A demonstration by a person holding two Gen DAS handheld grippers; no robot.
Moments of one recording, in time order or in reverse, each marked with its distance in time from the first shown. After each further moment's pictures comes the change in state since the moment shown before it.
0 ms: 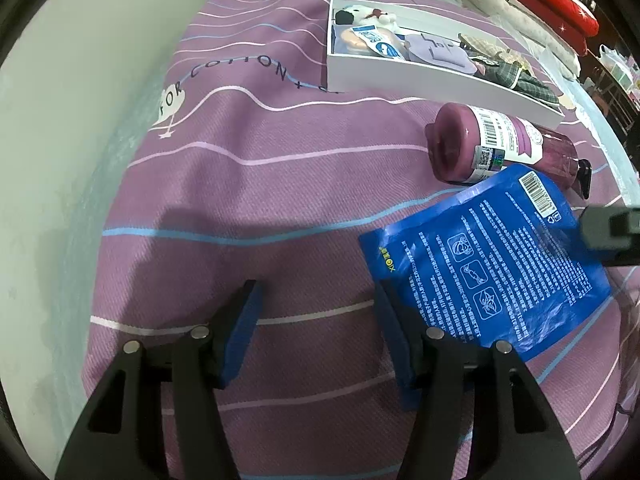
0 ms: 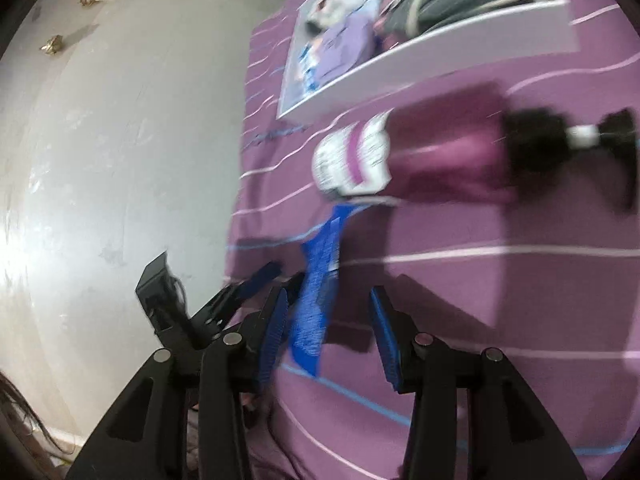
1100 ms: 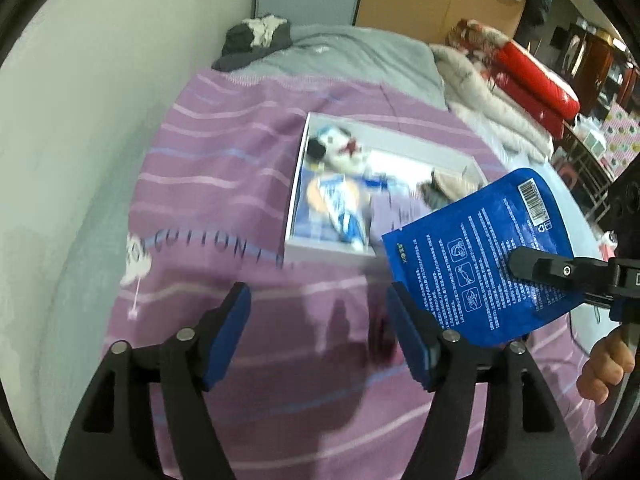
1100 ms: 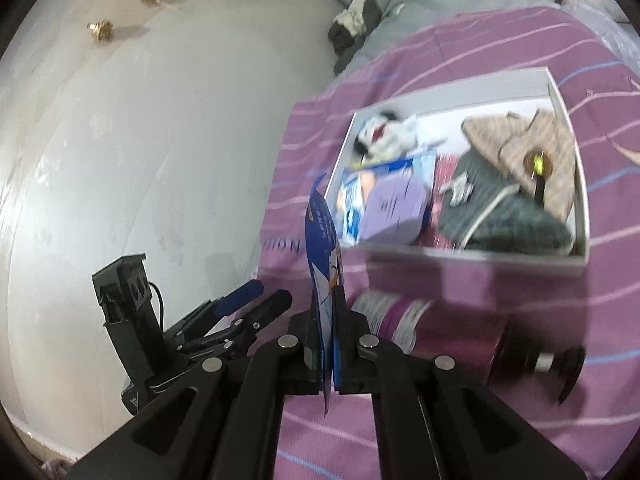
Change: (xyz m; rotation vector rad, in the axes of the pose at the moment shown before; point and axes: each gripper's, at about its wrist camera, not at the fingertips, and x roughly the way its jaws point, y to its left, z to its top) left arm -0.030 -0.004 0.102 -0.091 -0.243 -0.161; right arm -0.046 0.052 0.064 -0.218 -0.278 -0.101
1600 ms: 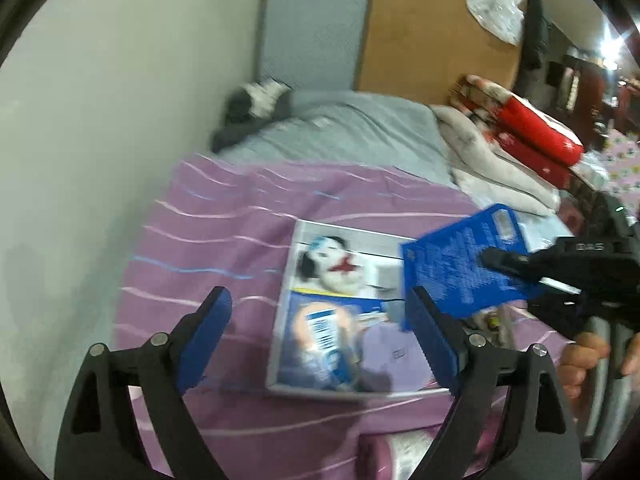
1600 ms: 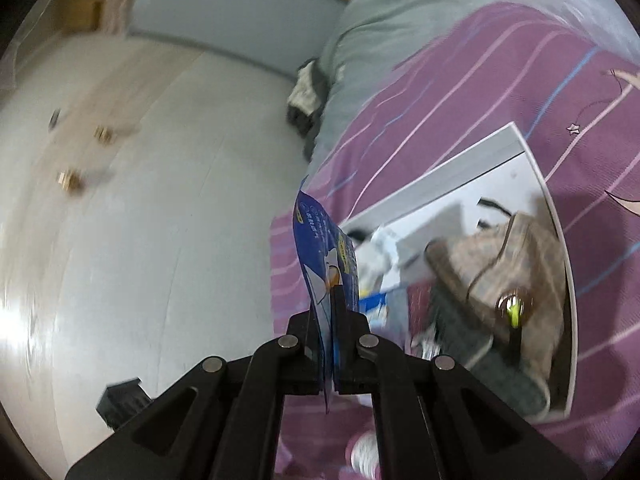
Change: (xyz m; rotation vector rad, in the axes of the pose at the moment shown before) left arm 0.026 -0.013 0.070 -0.001 -0.193 -0.015; right arm 0.002 -0.069 0.089 0.327 -0.243 0.093
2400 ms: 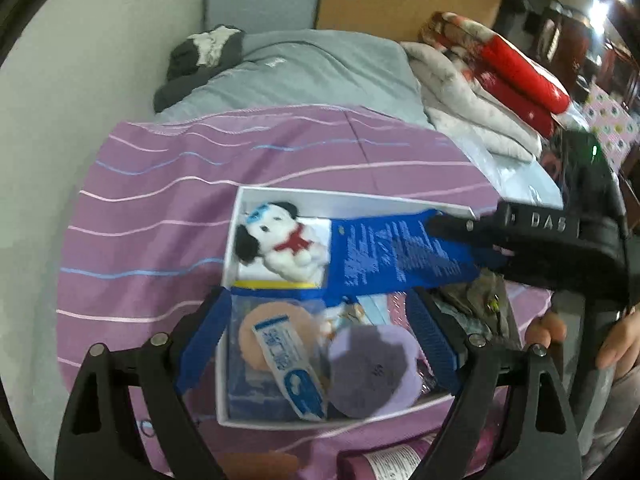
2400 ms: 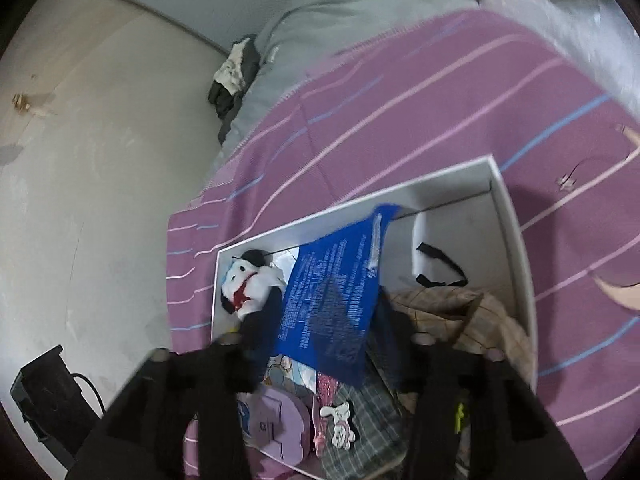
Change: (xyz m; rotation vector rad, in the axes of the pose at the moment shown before) left arm 0.054 -0.030 0.010 0.098 0.211 -0.072; right arm 0.050 -0.006 0.035 -0.130 0.064 -0.364
